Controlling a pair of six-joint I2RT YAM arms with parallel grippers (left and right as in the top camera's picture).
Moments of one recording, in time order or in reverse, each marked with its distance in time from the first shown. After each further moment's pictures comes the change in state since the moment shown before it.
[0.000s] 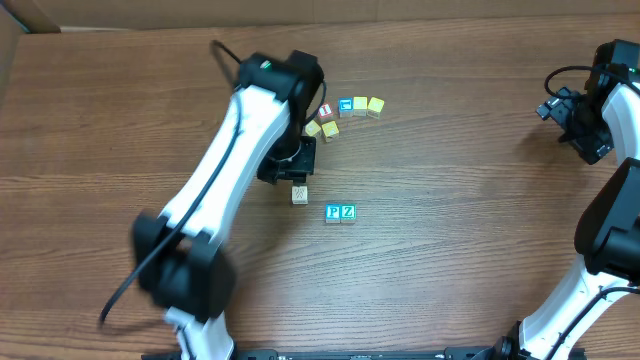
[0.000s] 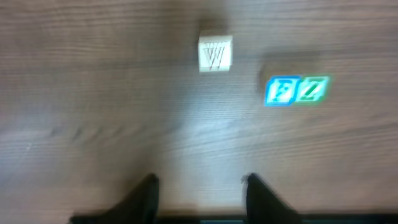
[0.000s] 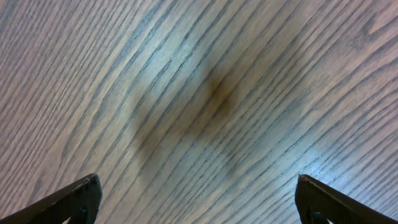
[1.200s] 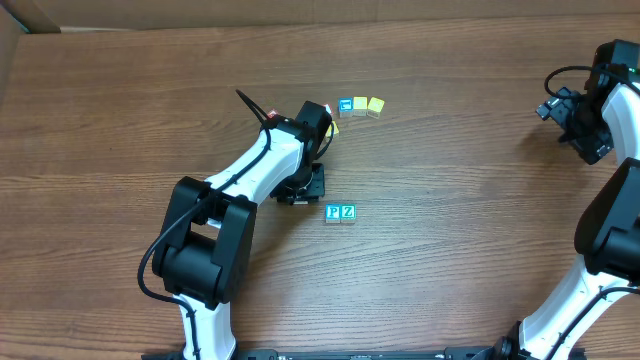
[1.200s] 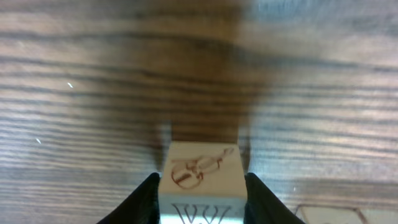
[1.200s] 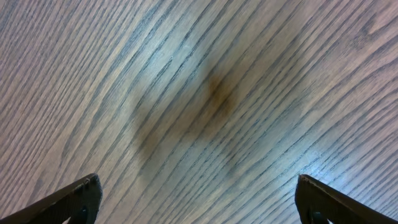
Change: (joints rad) left arm -0.019 0.115 -0.447 0.608 -0.028 -0.089; right arm 0.000 0.000 0.000 0.000 0.000 0.001
